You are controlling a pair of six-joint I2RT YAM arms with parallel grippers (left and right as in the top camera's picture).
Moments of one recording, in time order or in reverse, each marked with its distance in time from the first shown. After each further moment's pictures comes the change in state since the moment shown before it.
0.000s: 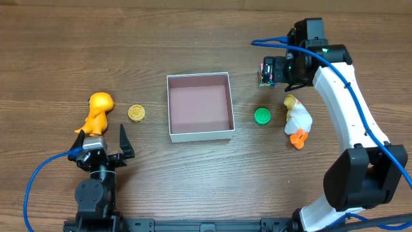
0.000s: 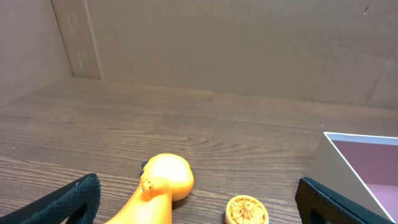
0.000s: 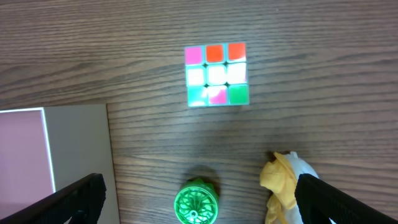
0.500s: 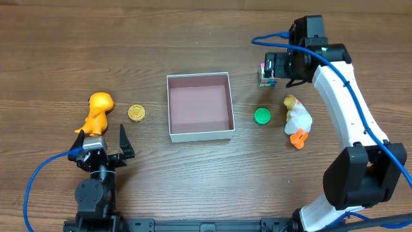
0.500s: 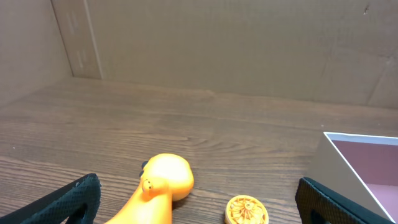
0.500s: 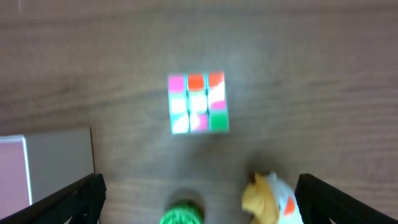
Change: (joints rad) left arm 0.000 0.000 0.000 0.000 0.000 0.000; right arm 0.000 0.011 0.013 0.064 0.072 -0.010
